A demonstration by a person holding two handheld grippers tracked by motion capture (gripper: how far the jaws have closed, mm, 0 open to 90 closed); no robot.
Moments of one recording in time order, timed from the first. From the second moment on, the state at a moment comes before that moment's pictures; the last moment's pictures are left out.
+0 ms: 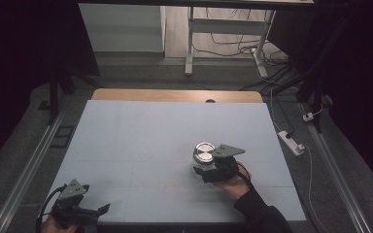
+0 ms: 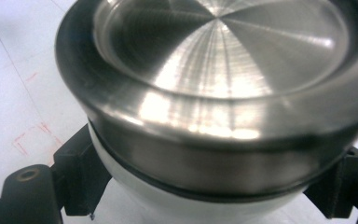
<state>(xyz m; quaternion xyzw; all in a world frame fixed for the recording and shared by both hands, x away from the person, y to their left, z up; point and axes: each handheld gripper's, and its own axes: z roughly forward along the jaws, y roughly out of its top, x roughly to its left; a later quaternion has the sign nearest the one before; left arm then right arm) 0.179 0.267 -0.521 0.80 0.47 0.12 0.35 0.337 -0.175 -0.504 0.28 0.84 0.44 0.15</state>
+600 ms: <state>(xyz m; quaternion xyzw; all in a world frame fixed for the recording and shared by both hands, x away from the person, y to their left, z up) 0.178 0.268 -0.520 0.80 0.46 0.13 0.37 0.323 -0.167 -0.479 0.24 0.85 0.44 0.15</state>
